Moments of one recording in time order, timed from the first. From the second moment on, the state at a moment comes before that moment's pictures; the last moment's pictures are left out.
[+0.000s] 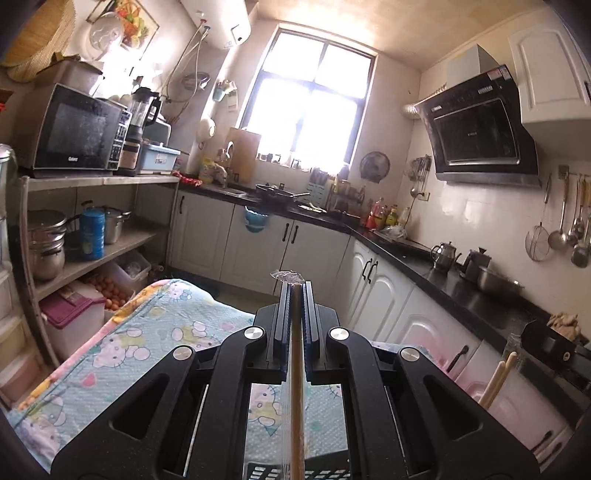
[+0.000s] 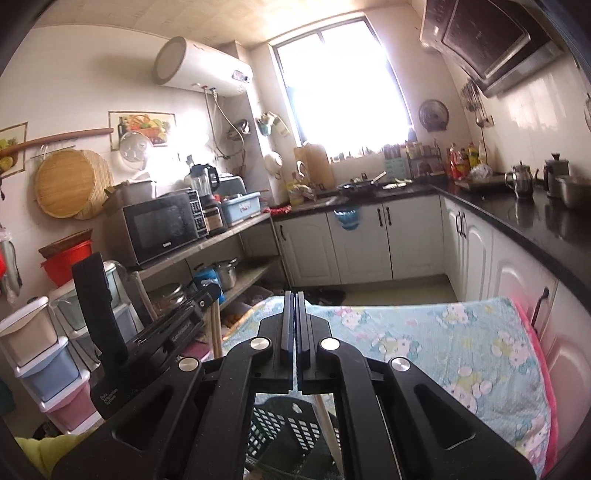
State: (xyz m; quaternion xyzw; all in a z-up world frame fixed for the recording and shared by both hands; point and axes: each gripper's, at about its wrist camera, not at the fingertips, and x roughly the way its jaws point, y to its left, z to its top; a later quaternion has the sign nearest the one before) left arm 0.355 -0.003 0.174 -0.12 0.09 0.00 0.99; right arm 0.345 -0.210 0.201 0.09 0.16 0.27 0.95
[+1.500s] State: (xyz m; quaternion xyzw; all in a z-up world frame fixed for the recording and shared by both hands) left arm 0.327 0.030 0.105 -0.16 0.26 -0.06 0.95; right arm 0.329 -0.262 0.134 0.13 0.23 0.23 0.94
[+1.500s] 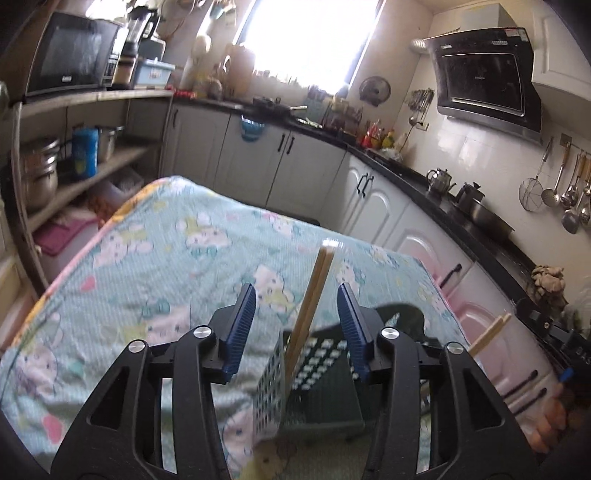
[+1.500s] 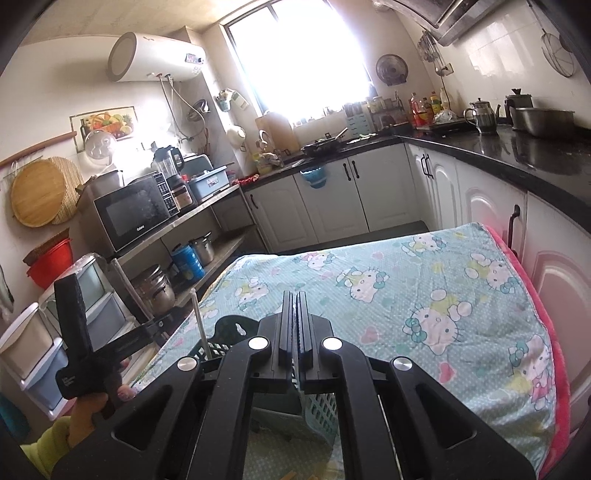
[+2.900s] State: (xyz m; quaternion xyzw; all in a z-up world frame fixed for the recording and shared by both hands) left arm 0.226 0.028 0.061 -0.15 0.30 -0.10 0.93; right arm 0.259 -0.247 0.086 0.07 0.29 0.24 0.92
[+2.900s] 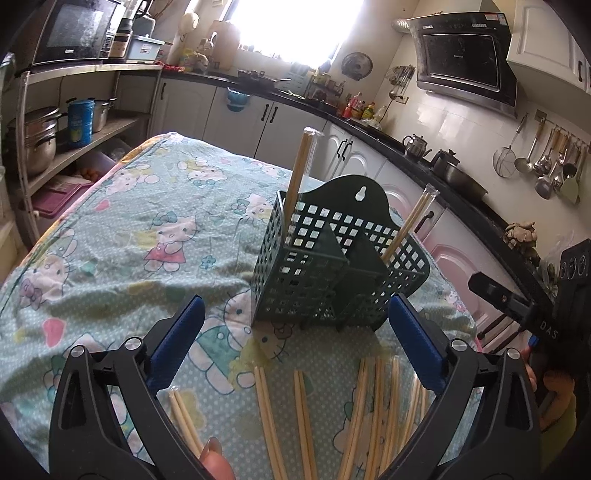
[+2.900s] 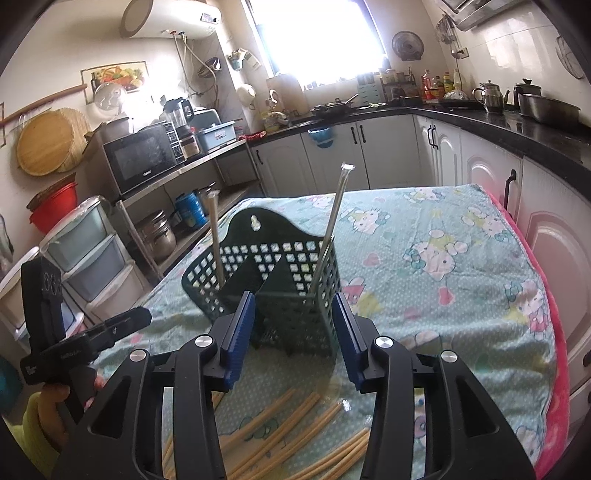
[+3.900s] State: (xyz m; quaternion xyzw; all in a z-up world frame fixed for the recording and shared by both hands) left arm 0.199 0.034 0.025 -0.15 0.34 -0.09 0.92; right arm 0.213 -0.241 0.029 0.05 0.35 0.25 0.90
